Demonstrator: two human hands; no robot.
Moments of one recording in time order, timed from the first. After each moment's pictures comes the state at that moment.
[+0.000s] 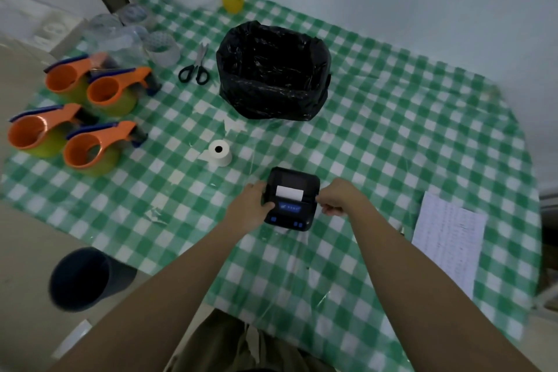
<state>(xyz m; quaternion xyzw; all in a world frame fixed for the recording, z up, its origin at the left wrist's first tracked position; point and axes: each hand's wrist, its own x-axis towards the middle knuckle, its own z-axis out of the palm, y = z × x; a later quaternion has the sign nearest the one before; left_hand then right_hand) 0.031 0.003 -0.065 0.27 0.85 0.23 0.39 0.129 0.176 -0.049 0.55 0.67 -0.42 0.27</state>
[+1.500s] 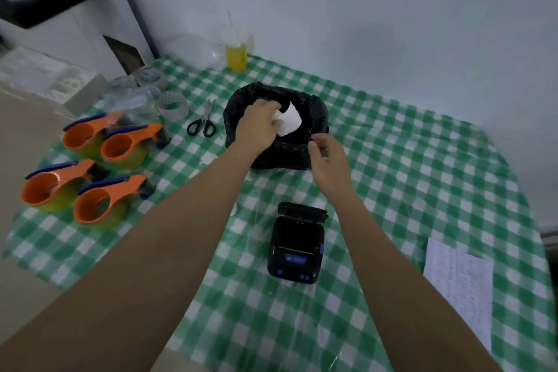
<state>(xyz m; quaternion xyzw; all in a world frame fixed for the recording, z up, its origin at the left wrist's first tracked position) -0.122 0.139 0.041 0.40 0.87 0.26 0.11 0.039 0.195 0.035 0.39 0.76 -0.48 -0.21</state>
